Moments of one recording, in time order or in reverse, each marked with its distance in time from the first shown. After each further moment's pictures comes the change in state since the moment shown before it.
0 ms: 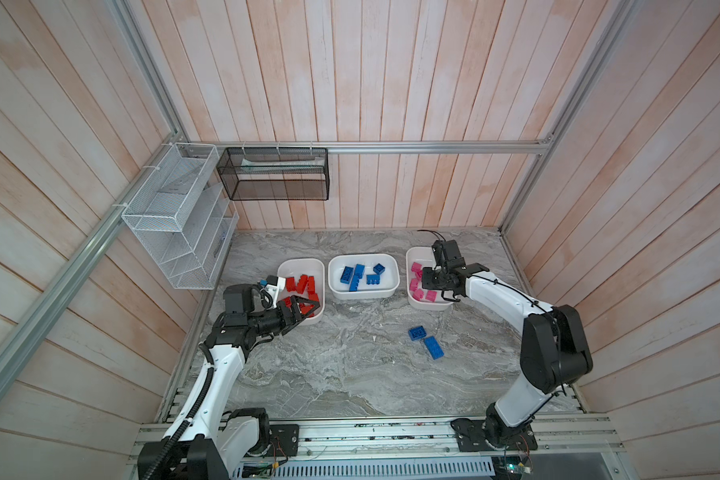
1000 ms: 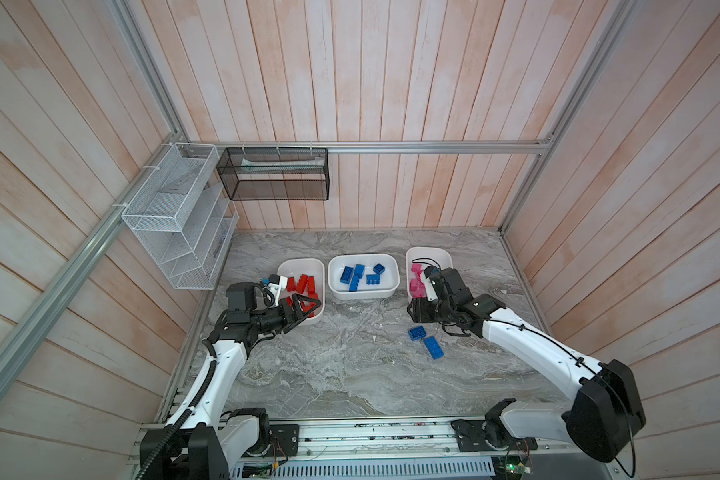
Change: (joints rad) left arm -0.007 0.044 0.000 0.037 0.015 -0.008; right arm 0.267 -0.480 -0.366 -0.157 -0.087 0.172
